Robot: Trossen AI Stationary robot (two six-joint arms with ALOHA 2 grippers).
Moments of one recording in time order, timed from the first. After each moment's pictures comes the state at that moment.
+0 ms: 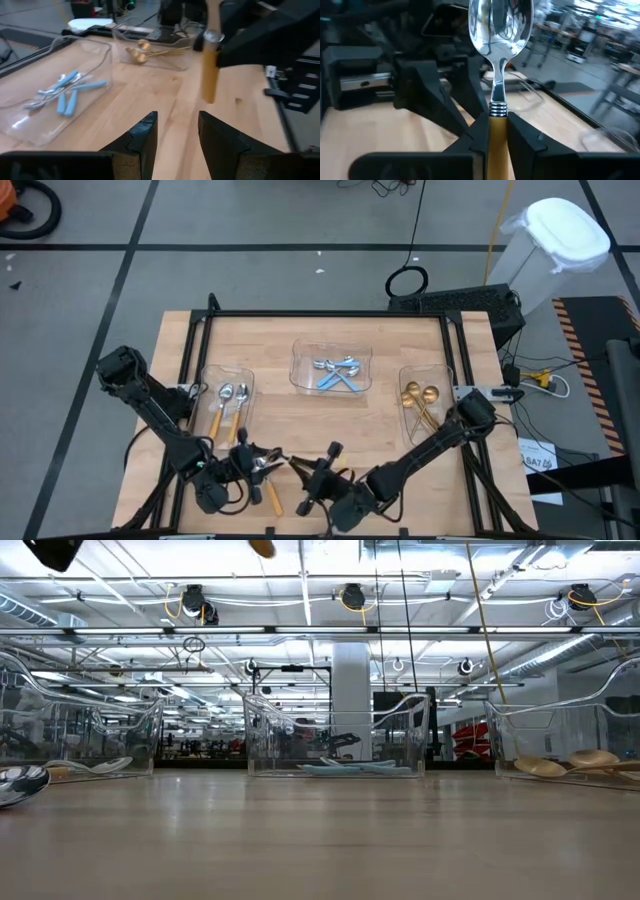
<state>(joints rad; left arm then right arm) -0.88 1.51 0.84 0.03 -1.05 -0.64 0.60 2.11 1.63 0.14 1.10 0.12</state>
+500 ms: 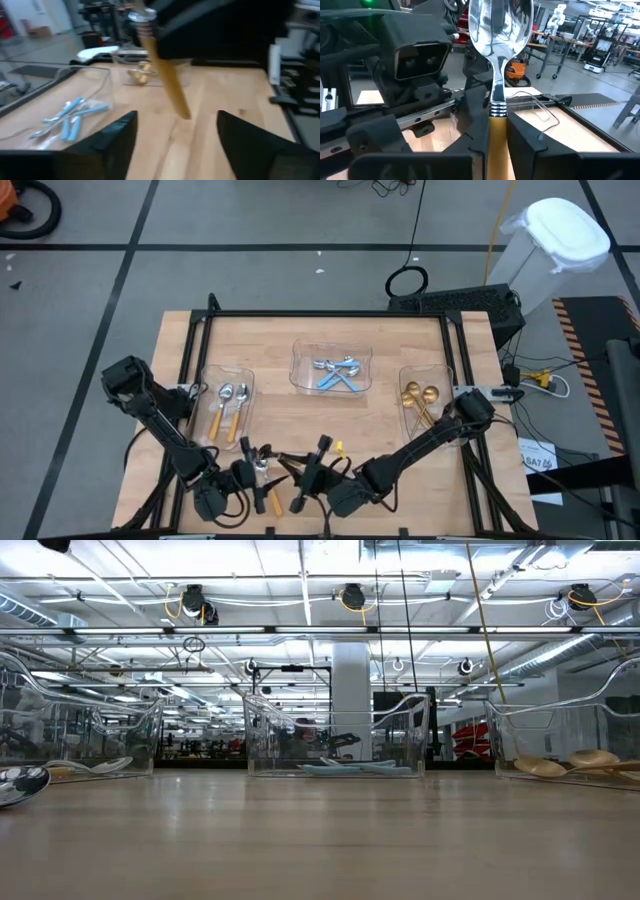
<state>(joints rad) -0.91 1.62 0.85 0.34 -1.16 -0.35 0.56 2.11 1.63 0.31 0.99 0.00</state>
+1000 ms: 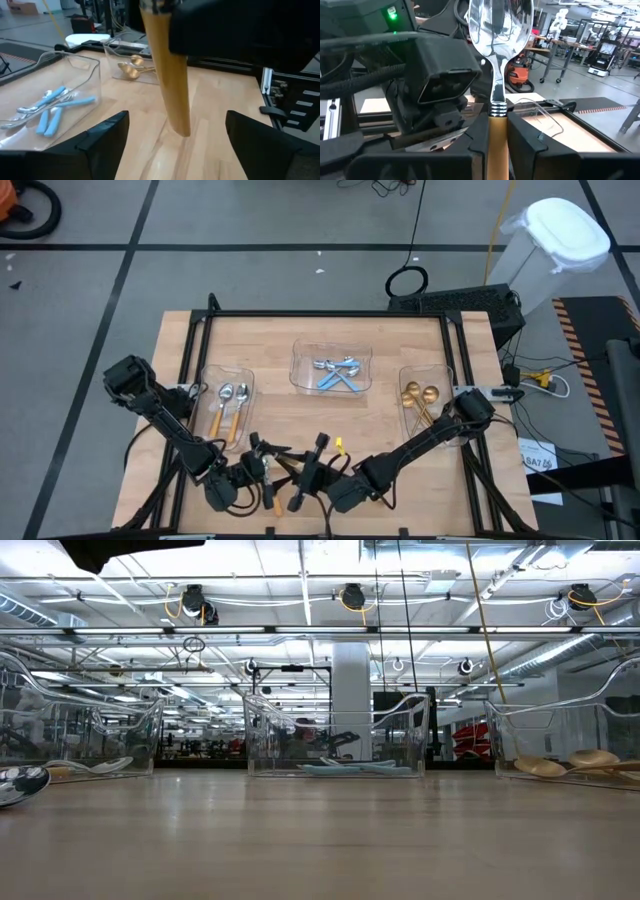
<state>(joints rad) -0.83 1.62 0.85 0.38 -1.05 -0.42 0.54 2.11 1.63 0.37 0.96 -0.03</state>
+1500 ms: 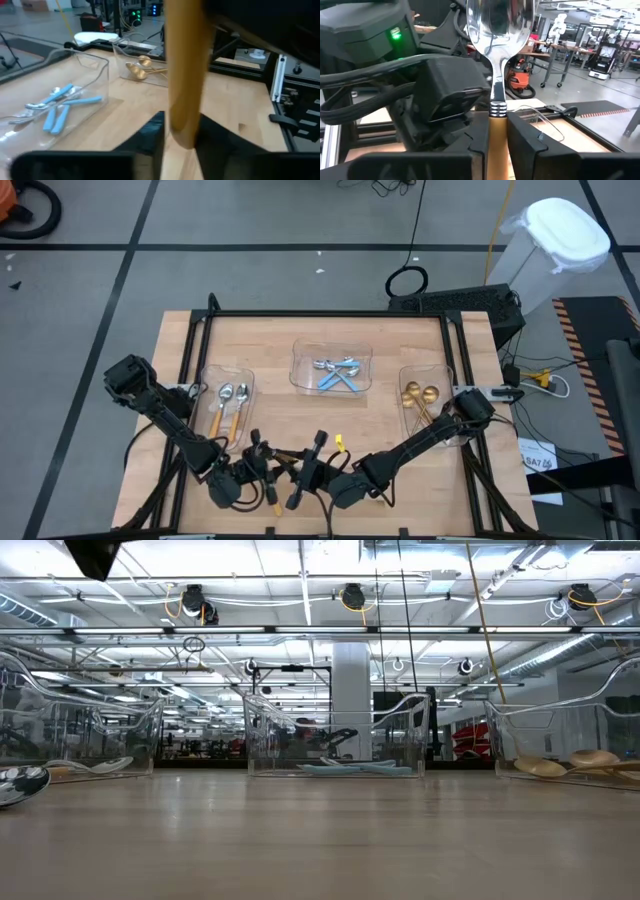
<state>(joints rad) -0.81 1.62 0.85 0.37 -1.06 -0.47 0.54 2.11 1.63 0.42 0.94 -0.05</state>
